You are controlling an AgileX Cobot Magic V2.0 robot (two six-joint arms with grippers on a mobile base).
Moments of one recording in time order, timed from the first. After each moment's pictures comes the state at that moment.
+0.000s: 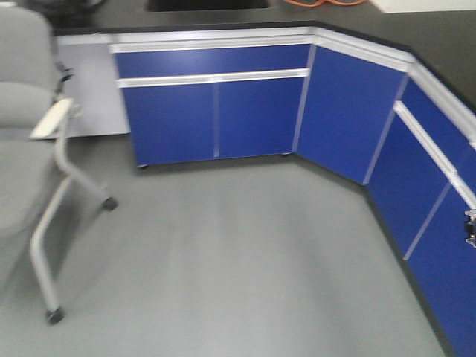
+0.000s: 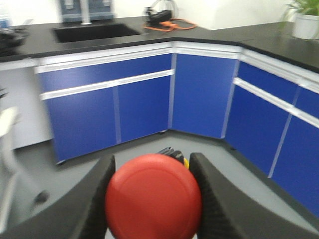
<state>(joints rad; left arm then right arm) -0.44 0.10 -0.44 0.19 0.62 -0.21 0.28 0.20 -0.42 -0.04 0.37 -0.04</state>
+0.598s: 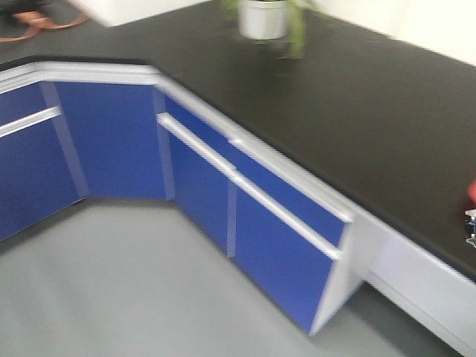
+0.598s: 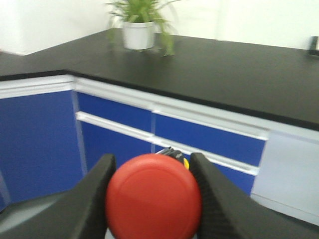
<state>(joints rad) -0.44 0.10 -0.44 0.19 0.62 -0.21 0.28 0.20 -0.42 -0.04 0.37 -0.04</state>
